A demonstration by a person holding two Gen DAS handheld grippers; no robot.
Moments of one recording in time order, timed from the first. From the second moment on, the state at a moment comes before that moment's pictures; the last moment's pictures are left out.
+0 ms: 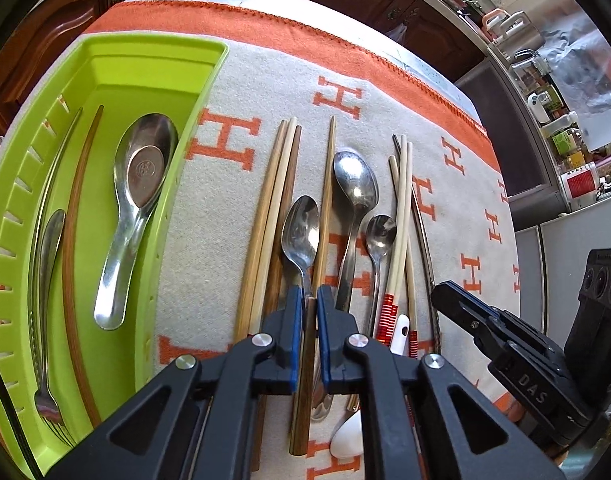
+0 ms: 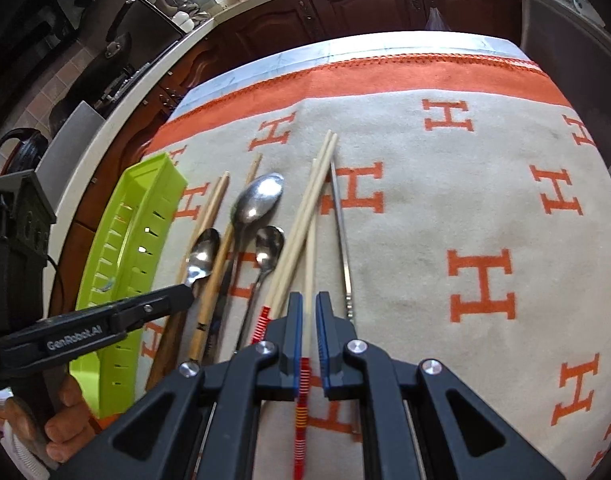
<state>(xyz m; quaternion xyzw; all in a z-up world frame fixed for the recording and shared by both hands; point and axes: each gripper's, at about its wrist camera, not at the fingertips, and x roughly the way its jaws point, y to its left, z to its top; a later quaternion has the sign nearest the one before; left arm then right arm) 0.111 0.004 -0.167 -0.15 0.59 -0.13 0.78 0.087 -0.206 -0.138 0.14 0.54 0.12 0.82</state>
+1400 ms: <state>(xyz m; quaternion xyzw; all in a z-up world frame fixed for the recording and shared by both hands) 0.062 0.145 -0.133 -0.14 0.54 -0.05 0.83 0.135 -0.143 -0.160 0.16 0.54 0.16 0.81</state>
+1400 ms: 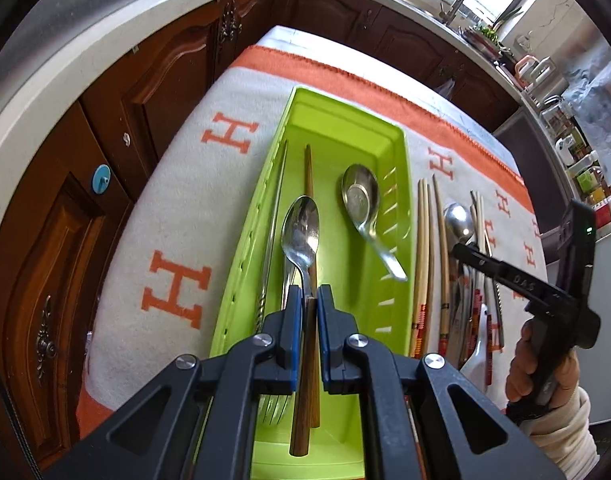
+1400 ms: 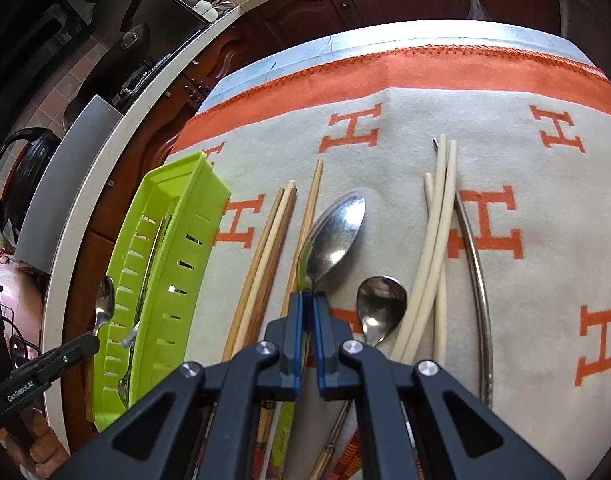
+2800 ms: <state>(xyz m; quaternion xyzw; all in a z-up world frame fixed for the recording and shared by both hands) 0.032 0.165 -0.116 -0.12 0.49 -0.07 0.86 0.130 0.002 -0.117 0.04 0.56 0.20 0.80</state>
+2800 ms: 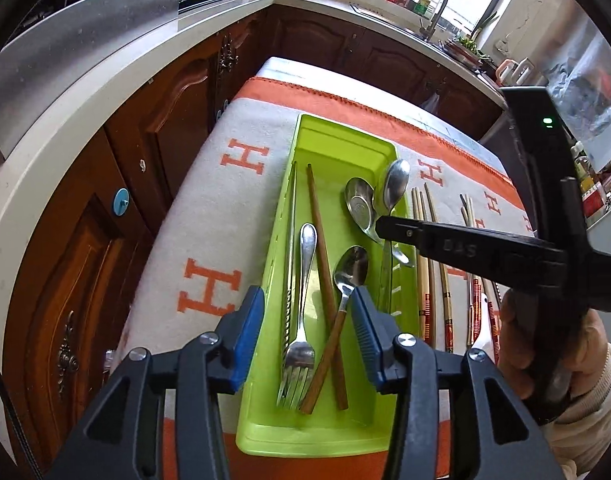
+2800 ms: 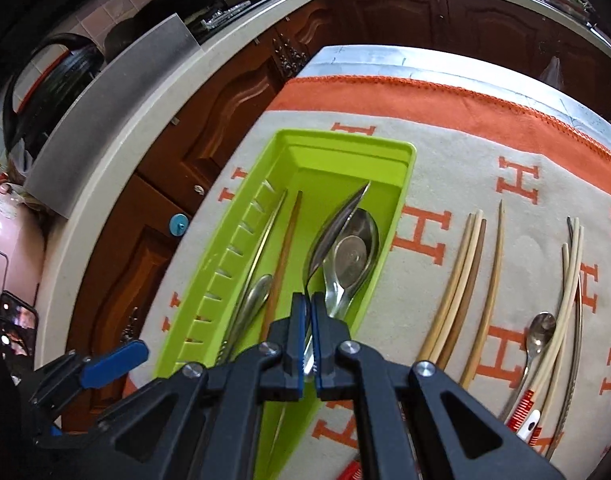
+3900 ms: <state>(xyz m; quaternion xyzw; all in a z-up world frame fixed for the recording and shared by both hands) 0.030 0.086 -0.106 -0.03 0.50 -0.08 0.86 0.056 -0.117 -0.097 0.05 0.52 0.14 0.84</state>
